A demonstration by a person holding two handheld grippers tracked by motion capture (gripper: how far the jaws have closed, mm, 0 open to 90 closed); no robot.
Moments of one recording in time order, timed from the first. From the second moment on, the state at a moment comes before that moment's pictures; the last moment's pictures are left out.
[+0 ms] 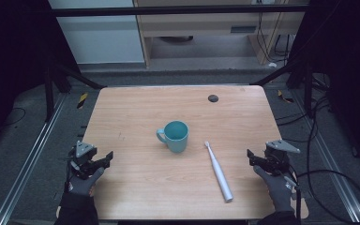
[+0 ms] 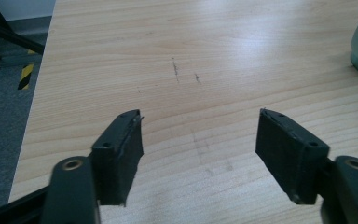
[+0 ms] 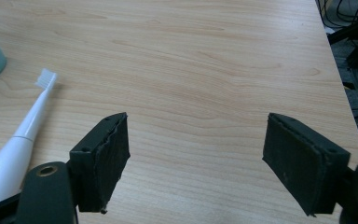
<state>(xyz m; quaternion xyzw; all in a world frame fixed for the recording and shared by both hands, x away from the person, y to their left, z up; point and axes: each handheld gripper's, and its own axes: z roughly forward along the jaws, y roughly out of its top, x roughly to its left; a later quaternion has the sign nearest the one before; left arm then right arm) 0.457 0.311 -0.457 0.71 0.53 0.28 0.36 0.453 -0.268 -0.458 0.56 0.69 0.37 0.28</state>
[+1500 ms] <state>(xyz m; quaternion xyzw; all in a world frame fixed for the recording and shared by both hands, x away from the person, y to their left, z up) 0.460 0.315 -0.460 0.71 0.54 0.29 0.34 0.459 -0.164 -0.432 0.48 0.82 0.29 0.14</state>
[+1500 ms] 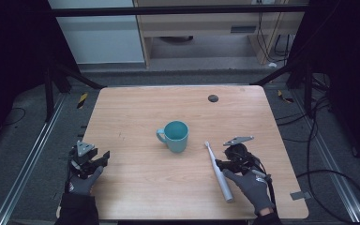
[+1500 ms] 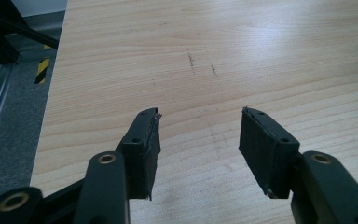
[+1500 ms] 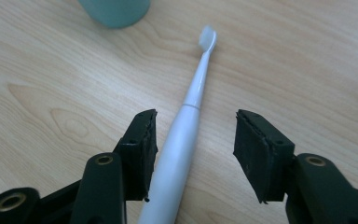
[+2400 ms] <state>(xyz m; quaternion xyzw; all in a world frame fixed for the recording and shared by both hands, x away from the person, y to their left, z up) 0.465 0.311 -0.465 0.73 0.54 0.26 0.33 0.463 -0.153 -0.461 0.48 0.84 0.23 0.08</state>
